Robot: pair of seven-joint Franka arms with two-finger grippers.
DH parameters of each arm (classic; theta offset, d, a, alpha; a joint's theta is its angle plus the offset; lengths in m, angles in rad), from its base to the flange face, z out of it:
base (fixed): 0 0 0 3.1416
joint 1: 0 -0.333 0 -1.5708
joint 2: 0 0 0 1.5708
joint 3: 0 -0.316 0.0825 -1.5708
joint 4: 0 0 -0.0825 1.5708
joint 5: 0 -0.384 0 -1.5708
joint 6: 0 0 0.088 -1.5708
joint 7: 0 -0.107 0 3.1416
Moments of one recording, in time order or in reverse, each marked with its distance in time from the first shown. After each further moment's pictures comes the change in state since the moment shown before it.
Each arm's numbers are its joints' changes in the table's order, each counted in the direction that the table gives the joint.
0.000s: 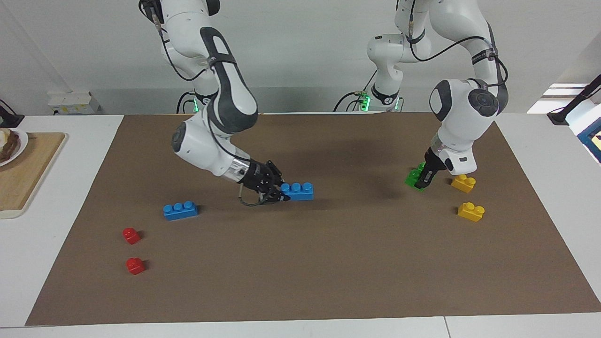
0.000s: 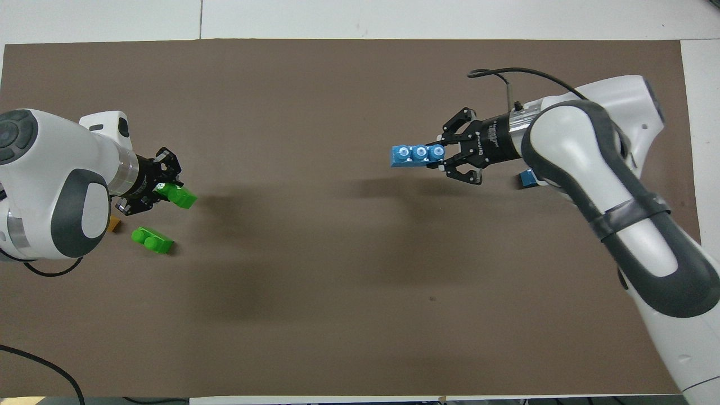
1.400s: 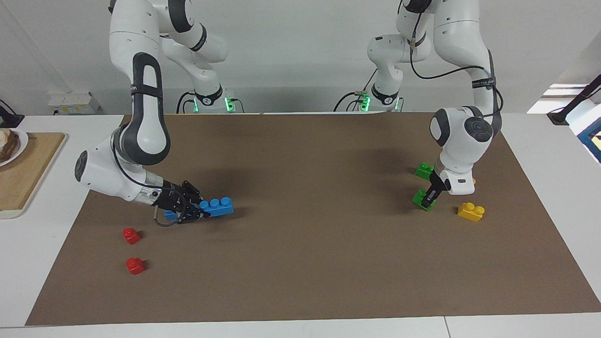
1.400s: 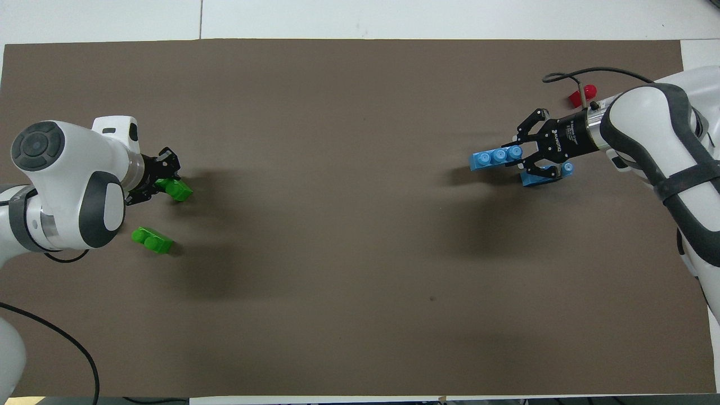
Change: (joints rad) left arm -0.044 -0.137 -0.002 -0.016 -0.058 0.207 -0.122; right arm 0.229 -0.105 -0.024 0.054 0.195 -0.071 0.233
